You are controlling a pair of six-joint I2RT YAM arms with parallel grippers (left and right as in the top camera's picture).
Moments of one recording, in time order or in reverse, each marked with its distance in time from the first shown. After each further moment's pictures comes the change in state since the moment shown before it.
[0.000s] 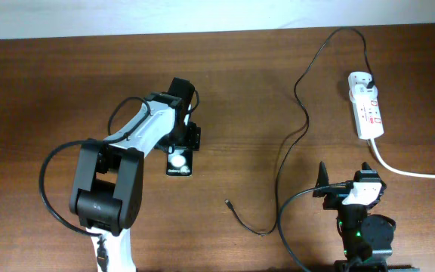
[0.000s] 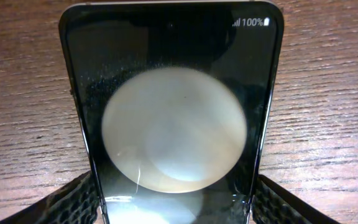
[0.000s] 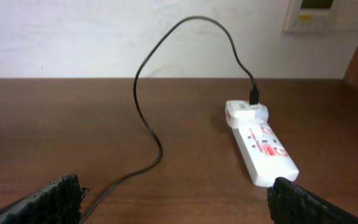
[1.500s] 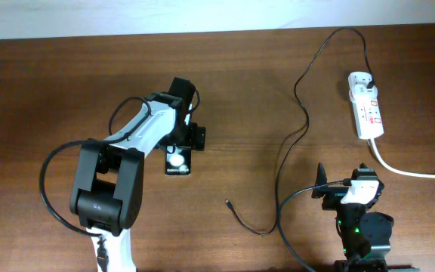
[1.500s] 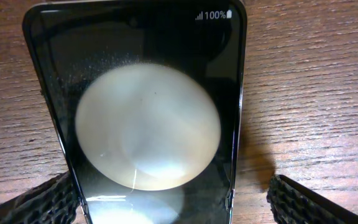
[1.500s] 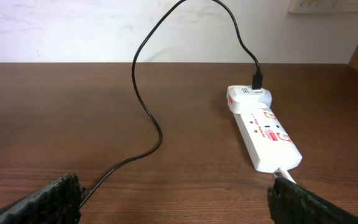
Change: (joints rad) left arm -0.001 0.000 0.001 0.007 0.010 0.002; right arm 0.000 0.047 0.000 0.000 0.000 0.000
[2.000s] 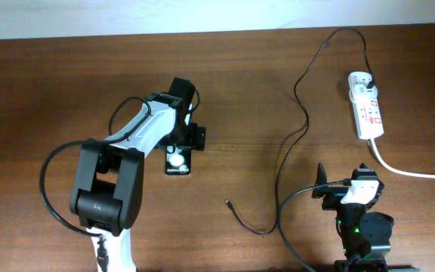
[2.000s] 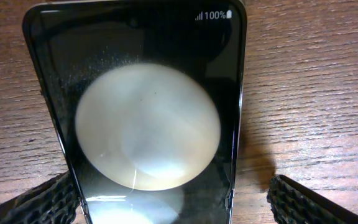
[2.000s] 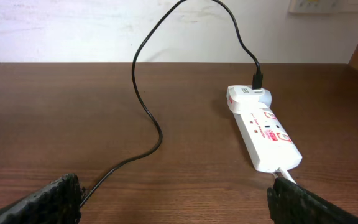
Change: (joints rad) left arm 0.000 0.000 0.000 0.000 0.000 0.000; right arm 0.000 0.000 0.000 0.000 0.000 0.000
